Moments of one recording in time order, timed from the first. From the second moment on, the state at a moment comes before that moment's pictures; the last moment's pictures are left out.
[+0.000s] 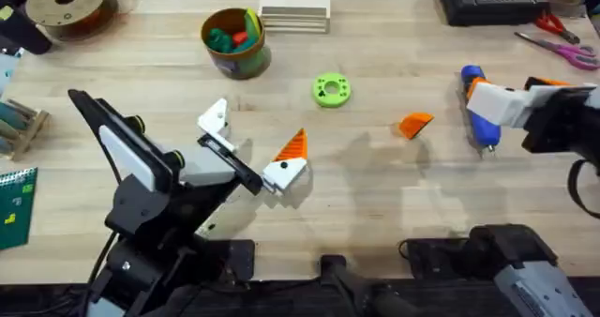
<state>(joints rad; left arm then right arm) -0.43 0.01 0.01 -0.06 0.26 -0.06 0.00 0.52 0.82 -0.89 -0.05 0.06</state>
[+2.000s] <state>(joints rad) -0.43 0.01 0.01 -0.06 0.66 -0.16 0.15 1.20 0.82 -0.84 -0.03 -0.21</state>
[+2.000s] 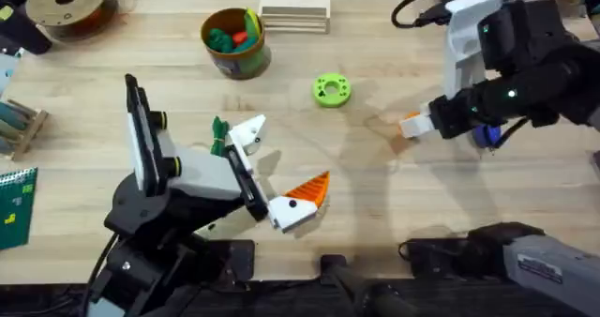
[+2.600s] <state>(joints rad) -0.43 0.01 0.01 -0.06 0.66 -0.16 0.15 1.20 0.82 -0.84 -0.03 -0.21</state>
